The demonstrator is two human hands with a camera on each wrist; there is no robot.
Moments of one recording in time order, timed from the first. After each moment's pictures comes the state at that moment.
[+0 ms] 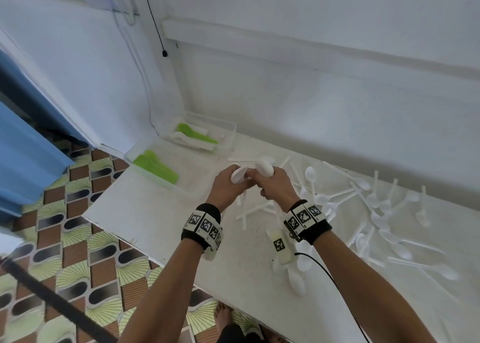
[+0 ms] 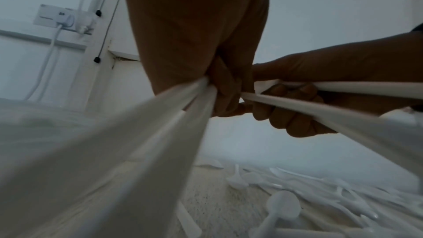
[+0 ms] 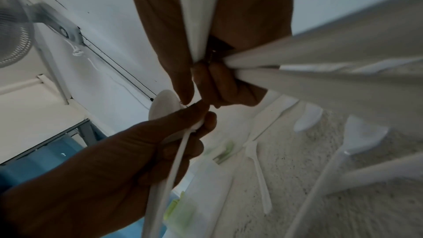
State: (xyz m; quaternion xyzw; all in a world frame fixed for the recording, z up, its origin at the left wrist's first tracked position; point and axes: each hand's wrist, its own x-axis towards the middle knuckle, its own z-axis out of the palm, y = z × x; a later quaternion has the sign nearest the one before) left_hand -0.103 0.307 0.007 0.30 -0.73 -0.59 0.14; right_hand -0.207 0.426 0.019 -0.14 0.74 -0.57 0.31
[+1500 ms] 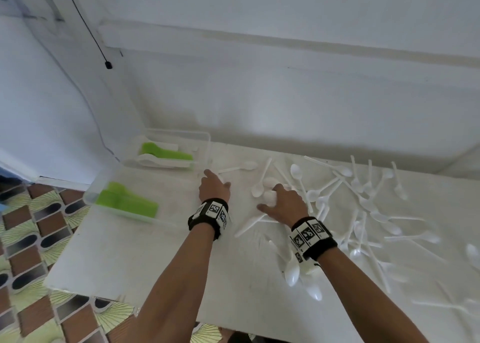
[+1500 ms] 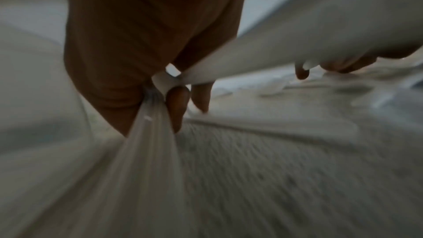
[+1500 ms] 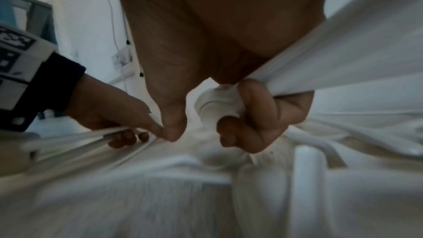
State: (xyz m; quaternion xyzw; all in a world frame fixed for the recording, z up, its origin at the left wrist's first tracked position) left_hand -0.179 0.257 -0.045 0.44 -0.83 -0.33 -0.04; right_hand -0.216 0.455 -0.029 -0.16 0.96 -0.16 0.19
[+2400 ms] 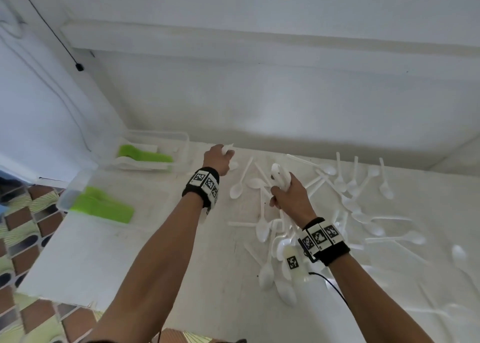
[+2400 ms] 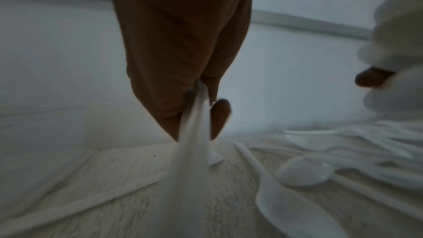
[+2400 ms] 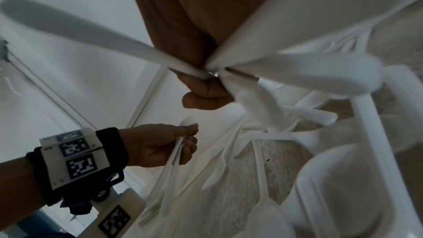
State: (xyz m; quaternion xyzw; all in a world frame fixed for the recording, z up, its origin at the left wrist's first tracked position) left_hand -0.269 0.277 -0.008 0.34 -0.80 -0.50 -0.01; right_hand -0.244 0.515 0.011 -0.04 0.79 -0.58 0.22
